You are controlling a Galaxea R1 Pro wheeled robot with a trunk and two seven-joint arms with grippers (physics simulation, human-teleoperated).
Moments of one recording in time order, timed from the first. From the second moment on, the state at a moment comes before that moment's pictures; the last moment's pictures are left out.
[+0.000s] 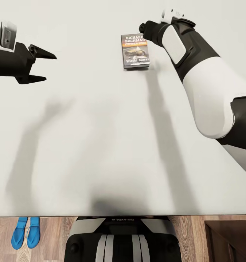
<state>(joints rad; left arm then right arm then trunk) -1.49 0.52 -0.17 -1.58 2.24 0.87 1.17 -1.99 0.17 -0.01 -0.37 -0.26 0.32 -0.10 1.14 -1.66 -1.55</state>
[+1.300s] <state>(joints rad) -1.50 0.52 -0.22 -1.60 2.24 0.86 1.17 -1.98 0.17 -0.01 -0.34 -0.22 0.34 -0.06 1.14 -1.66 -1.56</state>
